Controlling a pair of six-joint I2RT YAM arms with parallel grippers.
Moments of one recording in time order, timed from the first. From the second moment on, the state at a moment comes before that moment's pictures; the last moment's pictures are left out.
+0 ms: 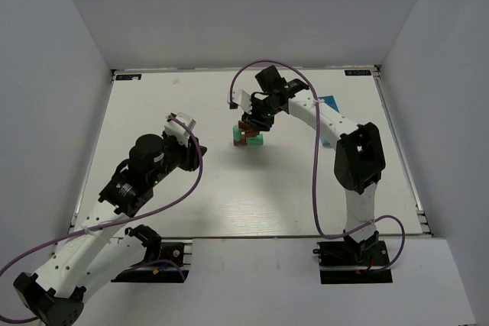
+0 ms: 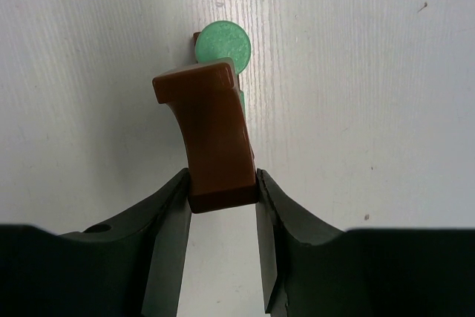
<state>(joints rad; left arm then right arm) -0.57 0.73 0.77 -0.35 0.01 -0.05 0.61 1.99 1.77 -0.82 -0.39 -0.86</state>
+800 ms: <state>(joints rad) -0.57 0.73 0.77 -0.35 0.01 -0.05 0.61 2.01 1.80 -0.88 -0.37 -0.84</state>
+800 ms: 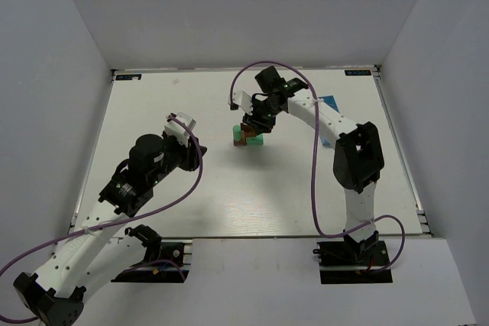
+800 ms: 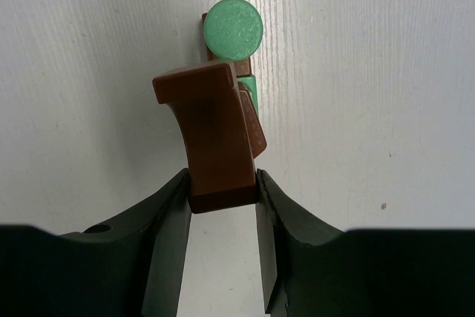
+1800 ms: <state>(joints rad) -0.57 0.73 0.77 -0.35 0.01 -0.05 0.61 2.04 1.82 -0.90 -0.34 -0.84</state>
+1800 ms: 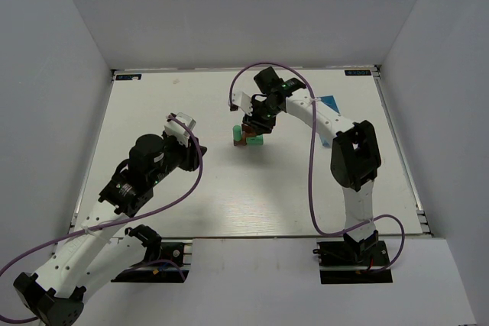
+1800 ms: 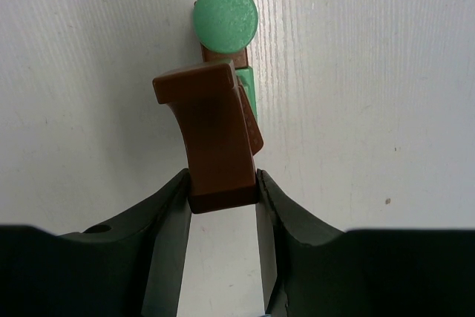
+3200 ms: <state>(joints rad) -0.57 0.73 0.77 -0.35 0.01 -0.05 0.60 1.99 1.79 -0.89 -0.33 -0.83</state>
